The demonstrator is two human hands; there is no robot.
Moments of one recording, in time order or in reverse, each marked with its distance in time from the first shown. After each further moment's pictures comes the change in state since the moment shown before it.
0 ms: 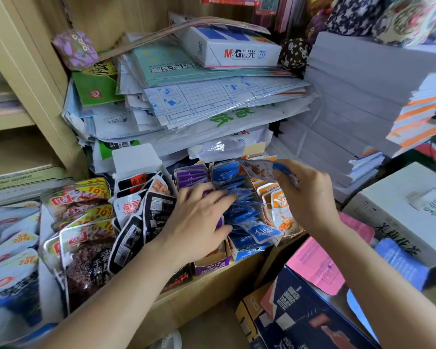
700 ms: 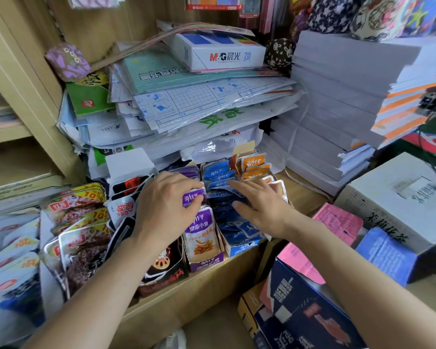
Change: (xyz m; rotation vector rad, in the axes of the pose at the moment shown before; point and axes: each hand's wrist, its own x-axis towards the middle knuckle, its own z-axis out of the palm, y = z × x) left_hand 0.001 -0.018 -0.017 -0.023 0.345 -0.203; right_hand -0.015 0.001 0.029 -0.102 -0.664 -0.040
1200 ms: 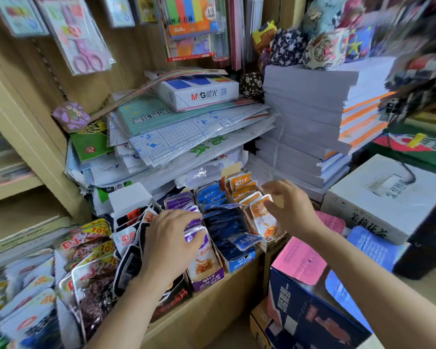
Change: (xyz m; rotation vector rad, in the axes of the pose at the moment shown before) left_hand -0.018 0.020 -0.011 -0.041 -0.161 -0.090; right_hand -0.035 0.034 -0.030 0.244 0.498 0.222
